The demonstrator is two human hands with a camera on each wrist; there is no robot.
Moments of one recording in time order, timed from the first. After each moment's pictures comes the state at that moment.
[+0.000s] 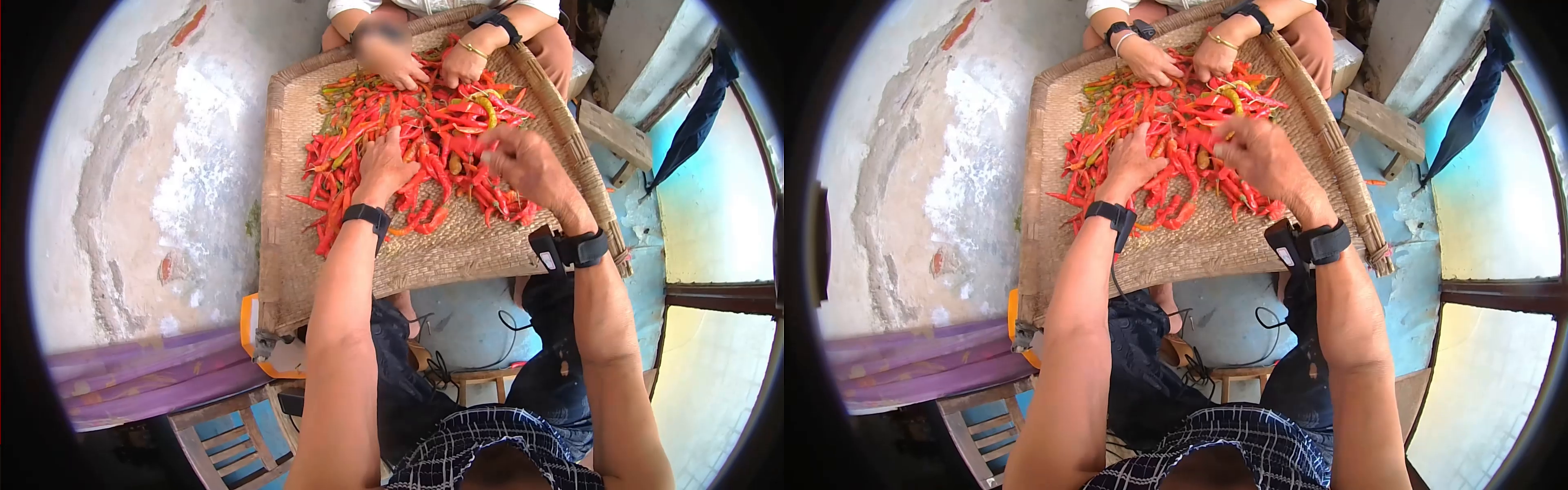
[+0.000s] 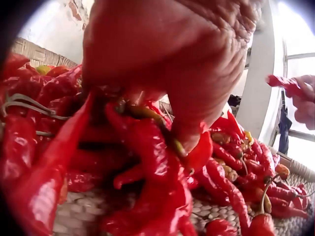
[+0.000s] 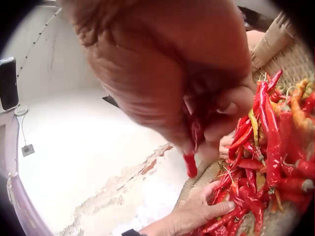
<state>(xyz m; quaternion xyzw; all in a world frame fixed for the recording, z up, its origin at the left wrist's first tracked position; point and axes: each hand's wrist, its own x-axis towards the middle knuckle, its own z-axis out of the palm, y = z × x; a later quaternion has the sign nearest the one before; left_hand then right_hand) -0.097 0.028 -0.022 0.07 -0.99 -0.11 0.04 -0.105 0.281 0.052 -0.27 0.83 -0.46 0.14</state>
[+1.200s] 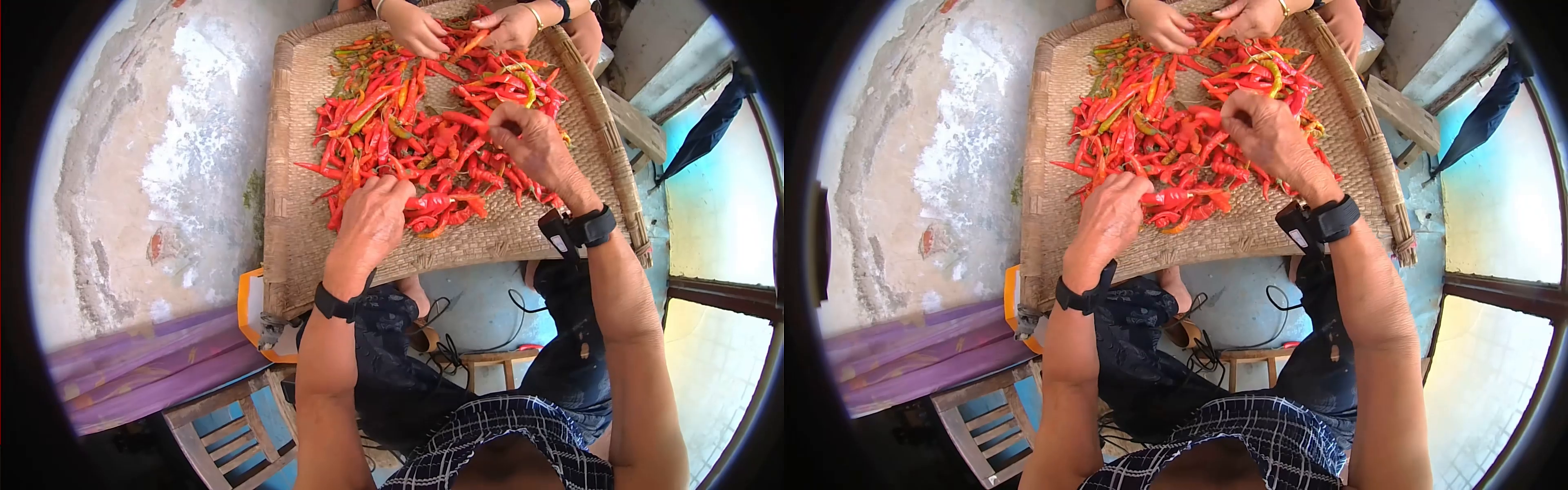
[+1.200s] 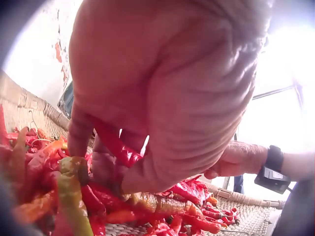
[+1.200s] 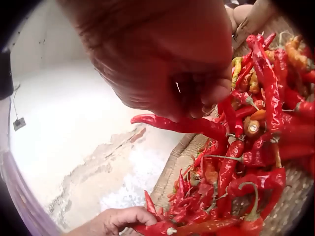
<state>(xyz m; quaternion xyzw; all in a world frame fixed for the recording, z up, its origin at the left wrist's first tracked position) 0.038 0.007 0.009 -0.10 -0.98 -0.16 0.06 -0.105 0.232 0.011 -0.36 0.81 -0.46 -0.02</state>
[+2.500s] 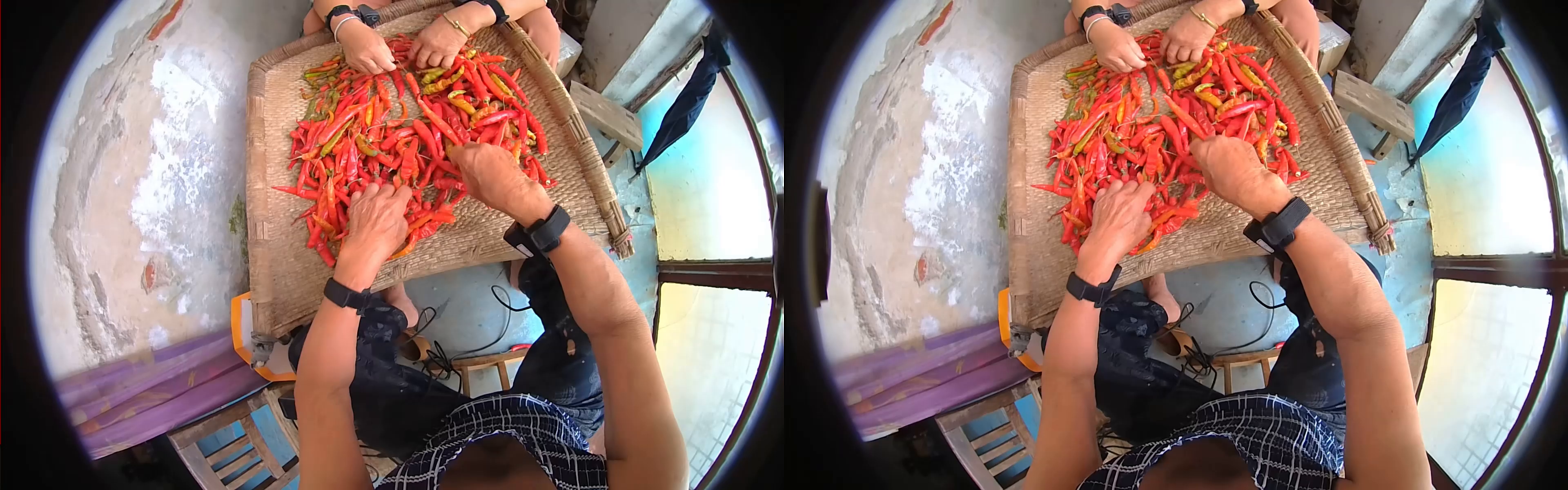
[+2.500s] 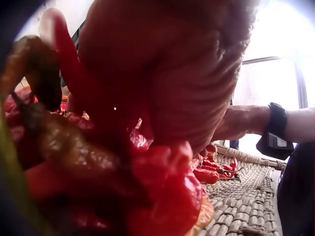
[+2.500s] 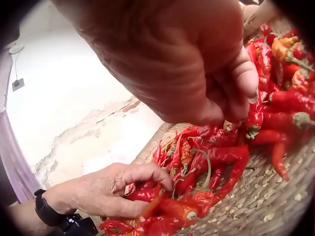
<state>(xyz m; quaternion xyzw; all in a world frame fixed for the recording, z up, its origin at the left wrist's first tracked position) 0.010 0.033 -0.024 -0.12 -0.99 -0.05 0.06 -0.097 0.232 -0.030 -0.38 0.92 -0.11 -0.02</state>
